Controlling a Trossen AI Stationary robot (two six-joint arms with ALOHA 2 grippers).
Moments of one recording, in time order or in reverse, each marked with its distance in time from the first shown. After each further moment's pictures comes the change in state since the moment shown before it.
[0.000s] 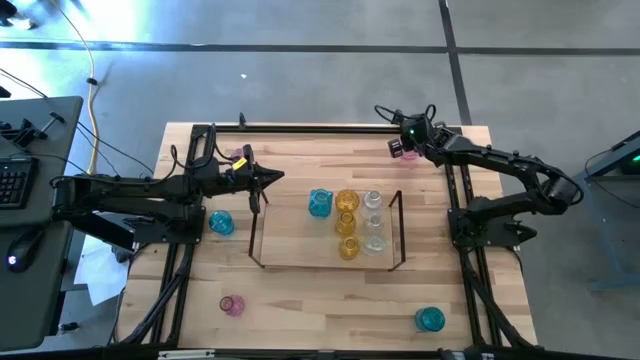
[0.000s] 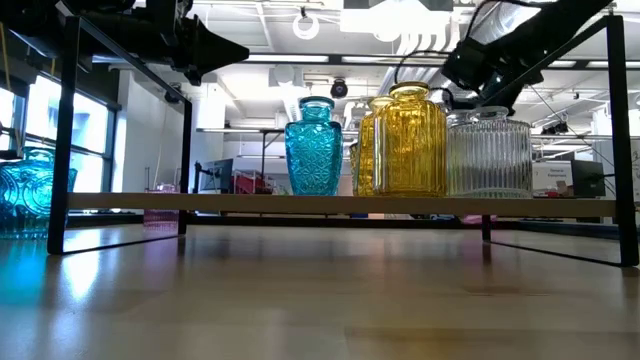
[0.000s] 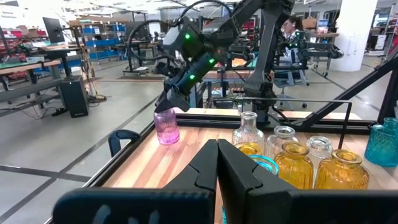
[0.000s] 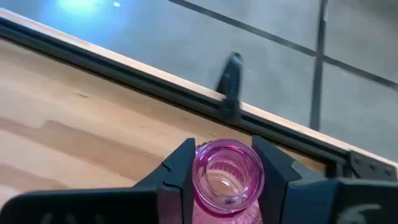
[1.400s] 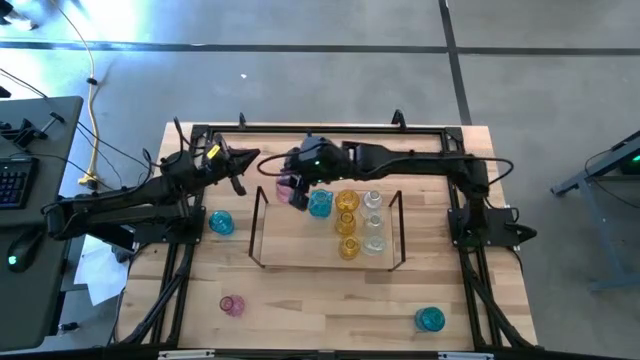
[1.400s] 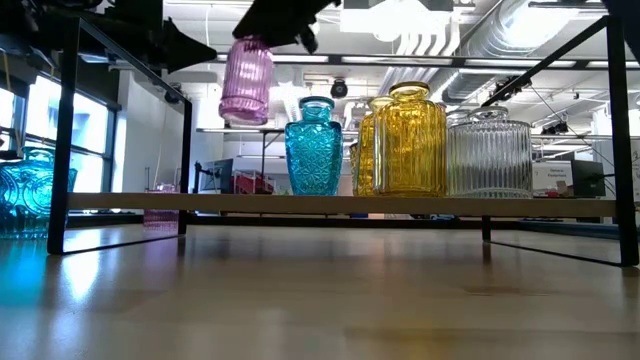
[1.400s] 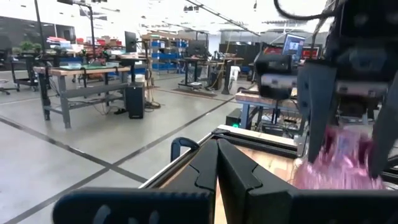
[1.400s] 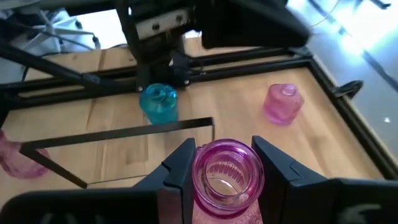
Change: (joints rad) left arm 0.159 -0.312 -0.056 -0.169 -0.105 -0.089; right arm 0.641 0.700 1.163 -0.184 -0.426 -0.182
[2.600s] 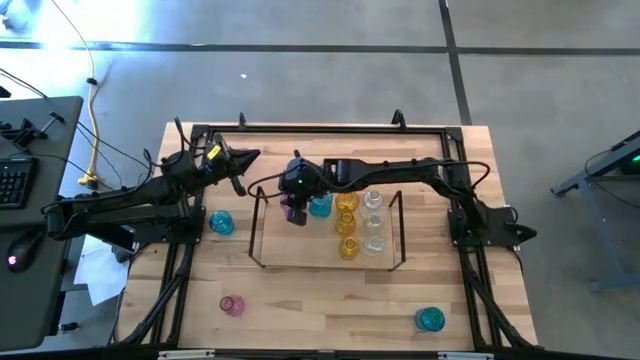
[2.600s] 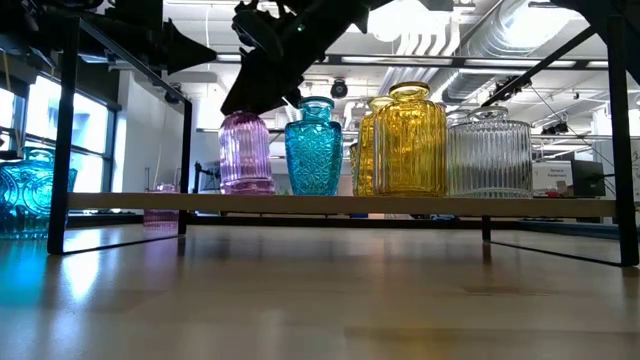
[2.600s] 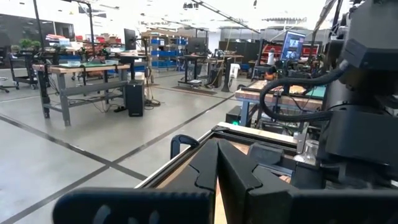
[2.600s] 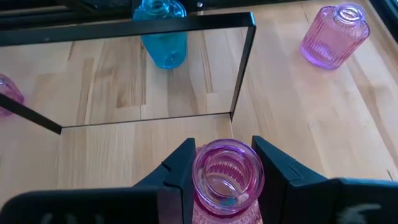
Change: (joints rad) left arm 0.000 0.000 0.000 -0.010 0.001 0.000; right arm 0.017 0.146 -0.051 -0.007 -0.057 -0.028
